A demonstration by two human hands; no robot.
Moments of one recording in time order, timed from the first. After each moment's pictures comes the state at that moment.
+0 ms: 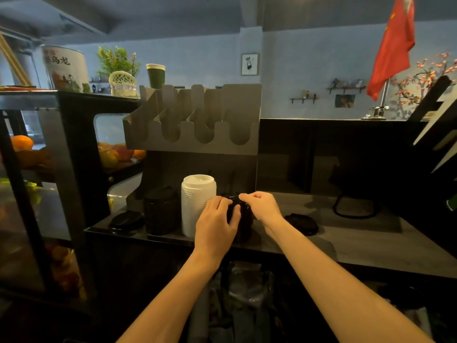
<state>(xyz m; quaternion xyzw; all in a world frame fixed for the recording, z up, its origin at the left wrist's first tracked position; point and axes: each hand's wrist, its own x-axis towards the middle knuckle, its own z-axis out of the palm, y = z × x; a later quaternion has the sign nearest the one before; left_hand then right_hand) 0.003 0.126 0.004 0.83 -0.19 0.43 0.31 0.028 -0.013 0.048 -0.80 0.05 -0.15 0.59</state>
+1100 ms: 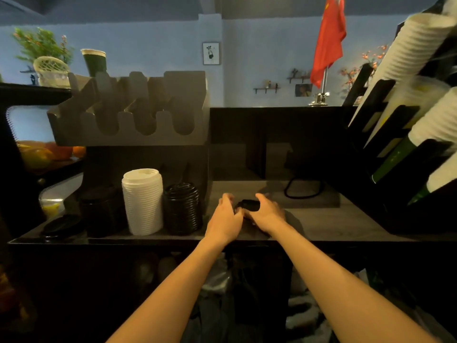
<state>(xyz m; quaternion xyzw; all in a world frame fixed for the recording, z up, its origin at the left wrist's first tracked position) 0.010 -0.004 -0.001 0.88 -0.18 0.06 0.44 0.000 -0.146 0.006 -0.94 0.16 -0.12 0.29</state>
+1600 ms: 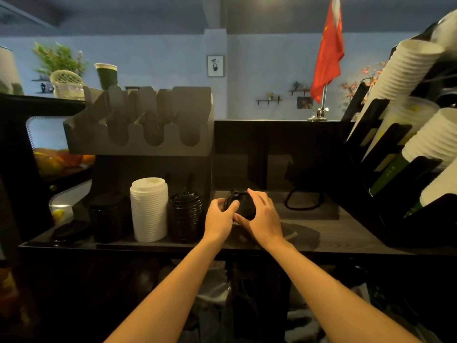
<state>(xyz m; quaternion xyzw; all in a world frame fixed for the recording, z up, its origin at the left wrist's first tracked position) -0.003 0.007 0.021 0.72 -0.11 0.08 0.68 -0.021 -0.123 0.007 -0.89 -0.01 -0.37 0.28</state>
